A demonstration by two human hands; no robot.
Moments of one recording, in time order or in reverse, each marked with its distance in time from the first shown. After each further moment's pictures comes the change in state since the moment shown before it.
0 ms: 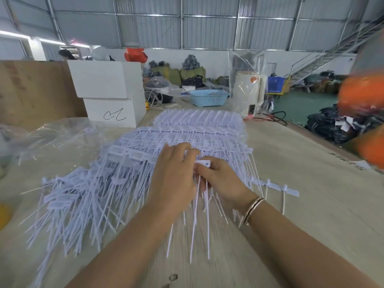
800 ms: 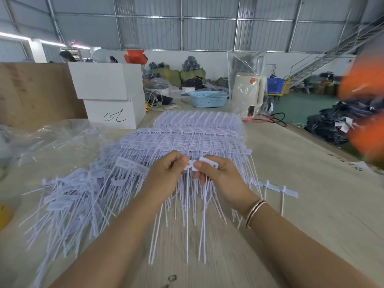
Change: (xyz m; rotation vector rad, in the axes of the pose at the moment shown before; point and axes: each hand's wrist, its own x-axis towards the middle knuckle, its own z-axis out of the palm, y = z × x) left_hand 0.003 -0.018 0.001 -0.756 -0.106 -0.463; right_hand -0.004 0.000 -0.006 0.114 -0.006 -0.175
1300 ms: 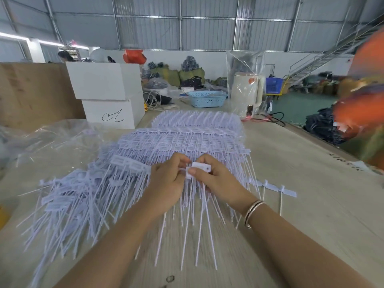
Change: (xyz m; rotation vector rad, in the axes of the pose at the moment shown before) left_hand -0.001 -0.008 0.008 0.230 -0.058 0.172; right_hand 0.001 0.008 -0.005 -0.151 -0.070 0.075
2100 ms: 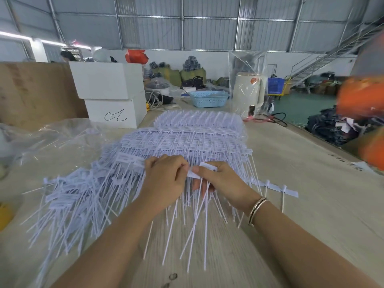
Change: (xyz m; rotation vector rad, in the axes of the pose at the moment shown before) left_hand -0.001 0.001 -0.007 0.399 0.115 0.110; right_hand -0.003 -0.008 -0.001 0.029 -0.049 0.138
